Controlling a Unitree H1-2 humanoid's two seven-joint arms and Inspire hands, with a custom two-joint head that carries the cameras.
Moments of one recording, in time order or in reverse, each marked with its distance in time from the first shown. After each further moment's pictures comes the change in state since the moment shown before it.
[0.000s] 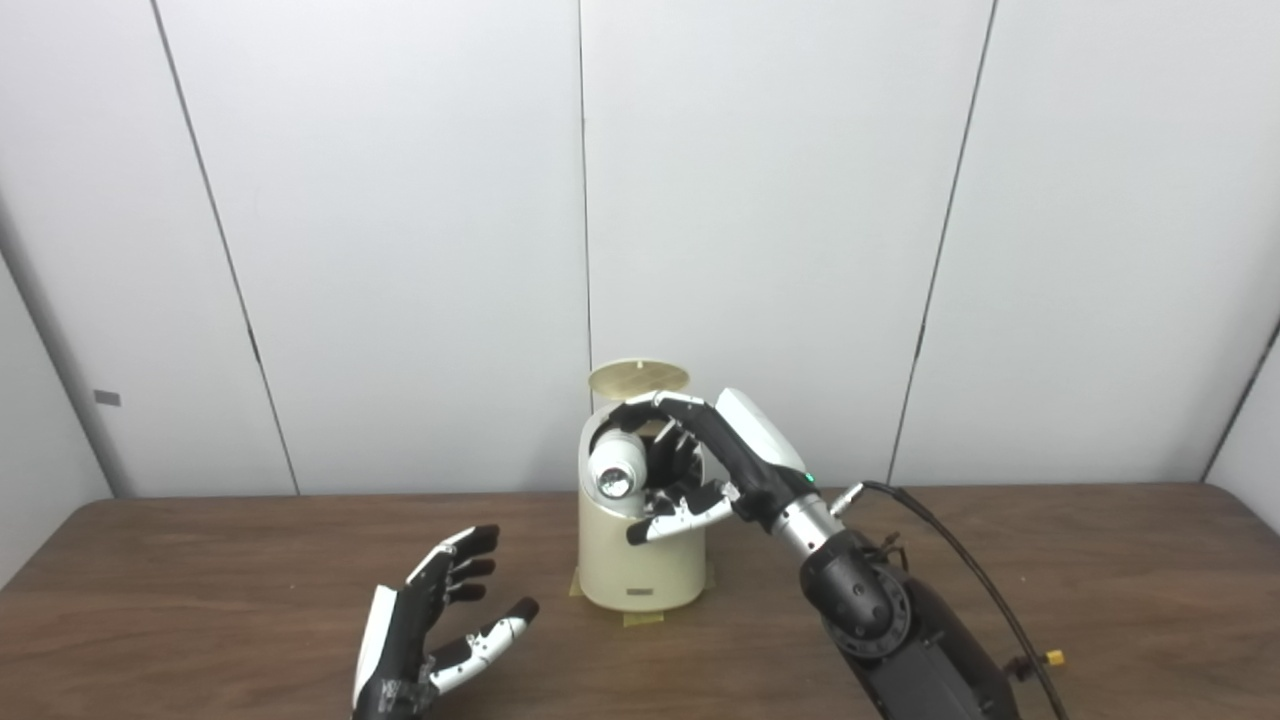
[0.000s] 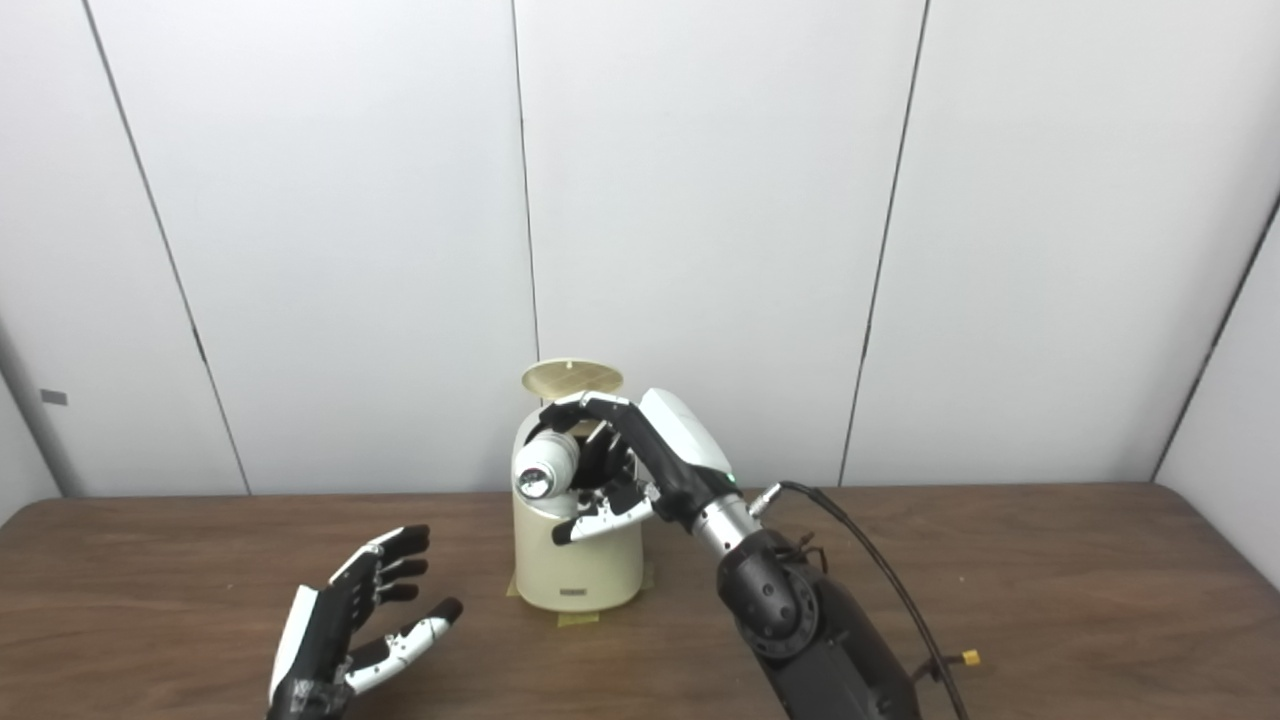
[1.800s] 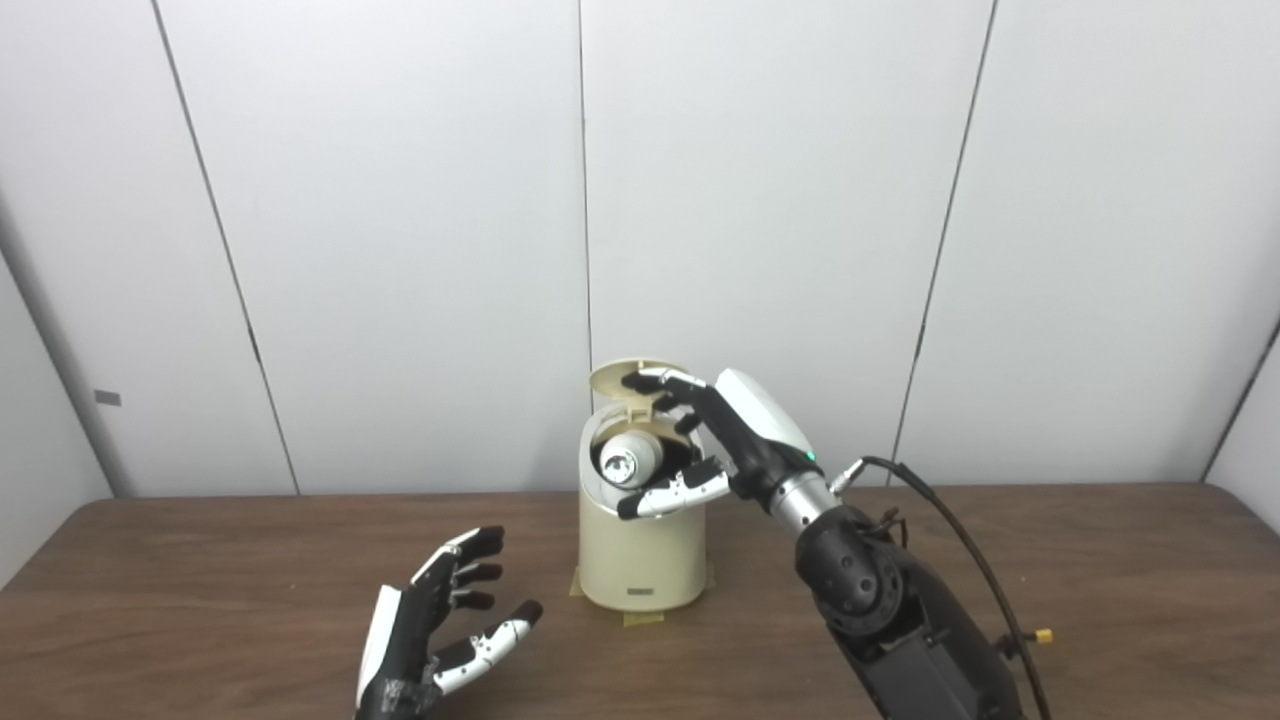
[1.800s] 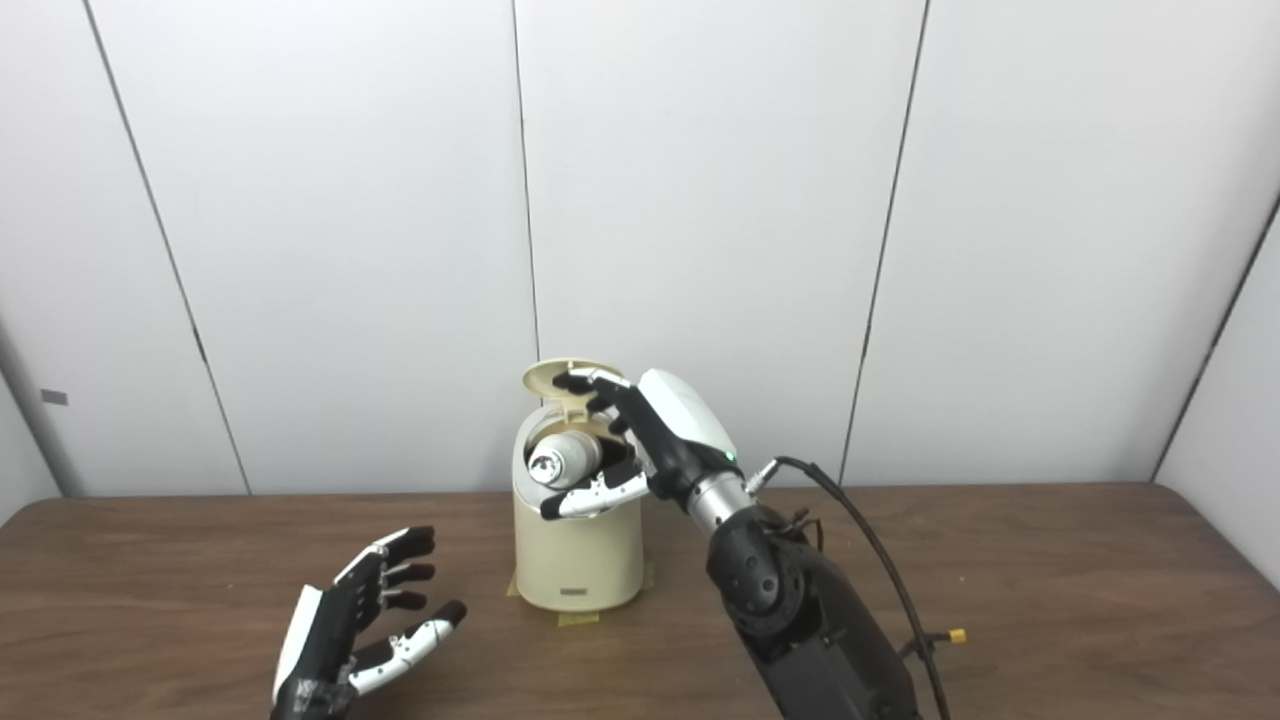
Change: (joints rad) left arm -0.001 0.004 -0.004 0.003 -0.003 0.000 -0.012; right arm 0.000 0.007 -0.002 -0.222 -0.069 0.306 0.070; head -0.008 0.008
